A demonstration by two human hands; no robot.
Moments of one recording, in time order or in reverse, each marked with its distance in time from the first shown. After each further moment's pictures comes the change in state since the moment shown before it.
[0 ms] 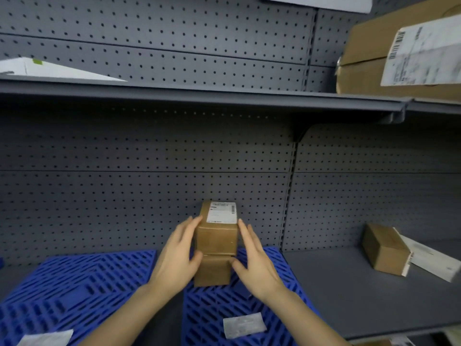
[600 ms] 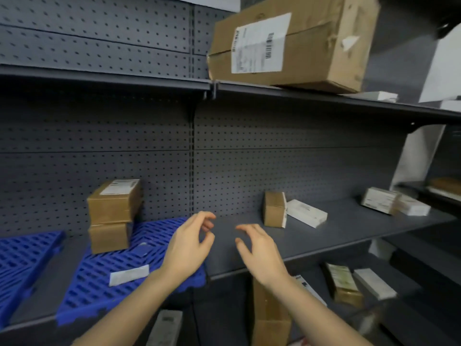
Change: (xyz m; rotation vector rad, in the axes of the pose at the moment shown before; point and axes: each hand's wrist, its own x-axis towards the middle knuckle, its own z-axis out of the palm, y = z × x) left_hand -0.045 0.262 0.124 -0.253 -0.037 0.097; right_hand -0.179 0.120 -0.180 -0.203 0.274 0.046
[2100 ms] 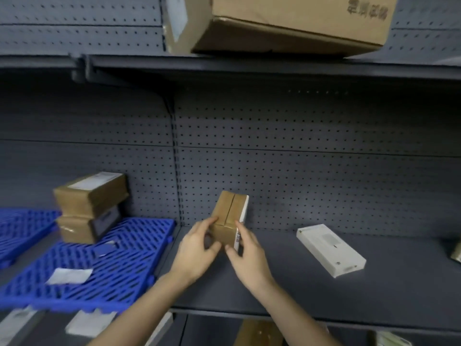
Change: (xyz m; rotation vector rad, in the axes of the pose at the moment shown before) left_hand 0.106 0.005 0.184 0.179 0.119 -0.366; right_hand 0.128 0.183 0.009 0.462 -0.270 -0.018
